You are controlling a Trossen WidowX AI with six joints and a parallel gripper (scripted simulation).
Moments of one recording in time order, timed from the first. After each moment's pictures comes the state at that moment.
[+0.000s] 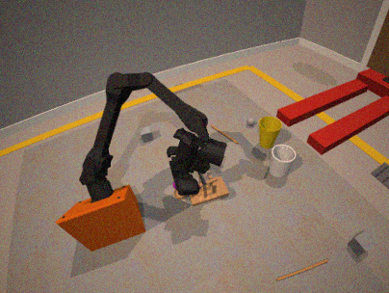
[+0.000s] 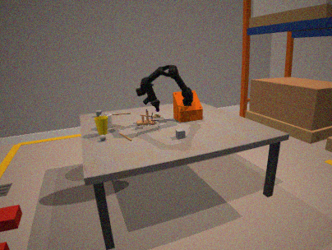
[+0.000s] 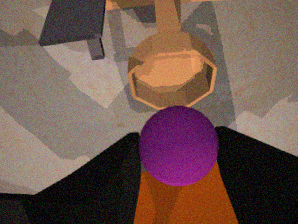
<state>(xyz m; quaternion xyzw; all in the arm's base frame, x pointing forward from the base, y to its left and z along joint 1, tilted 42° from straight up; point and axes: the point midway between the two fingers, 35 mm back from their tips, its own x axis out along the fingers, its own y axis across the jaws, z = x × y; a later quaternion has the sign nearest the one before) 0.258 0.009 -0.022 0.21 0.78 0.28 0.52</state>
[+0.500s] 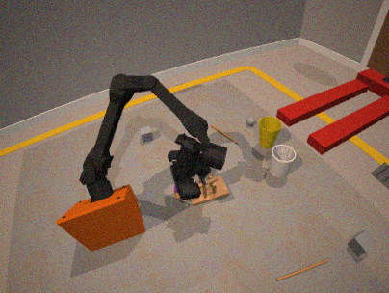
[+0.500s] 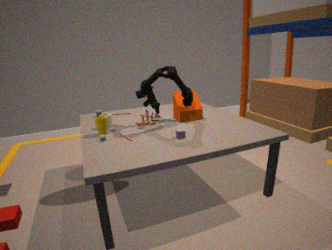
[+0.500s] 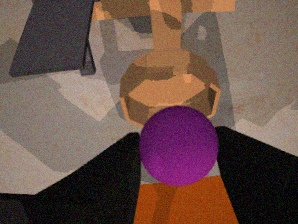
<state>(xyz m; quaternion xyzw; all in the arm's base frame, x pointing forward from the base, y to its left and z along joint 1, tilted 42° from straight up) 0.258 0.020 -0.038 0.20 0.78 0.29 0.52</state>
